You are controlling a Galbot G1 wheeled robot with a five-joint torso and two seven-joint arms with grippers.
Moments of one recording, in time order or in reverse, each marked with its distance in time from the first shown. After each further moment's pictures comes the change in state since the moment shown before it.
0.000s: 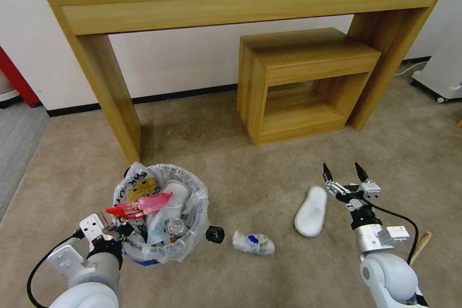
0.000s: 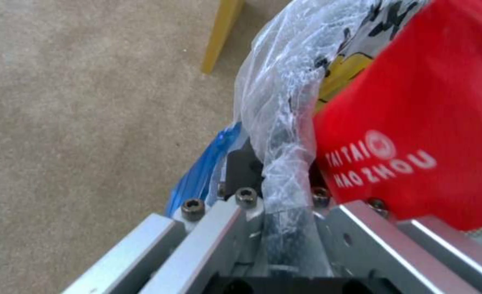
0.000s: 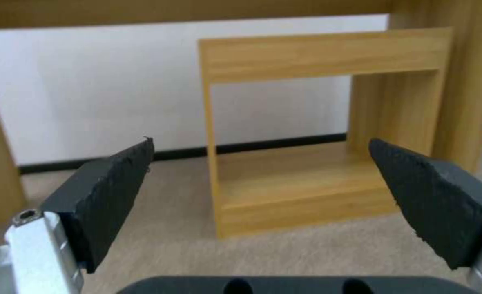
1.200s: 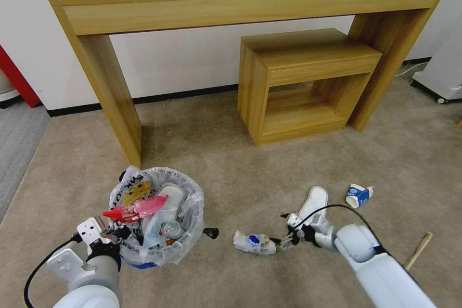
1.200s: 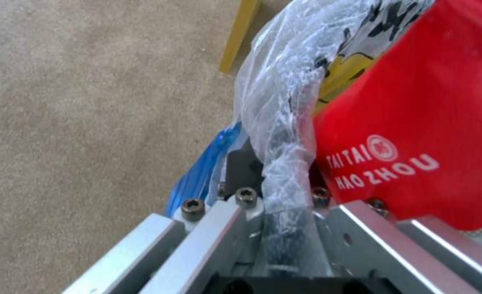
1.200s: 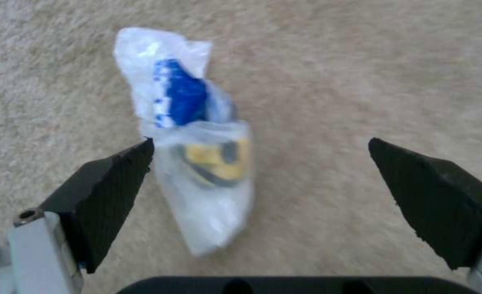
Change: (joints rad) left arm 0.004 -0.016 -0.004 0.024 0.030 -0.022 0.000; right arm 0.339 -0.145 -0.387 -0.451 -0.544 -0.369 -0.637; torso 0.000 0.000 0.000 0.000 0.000
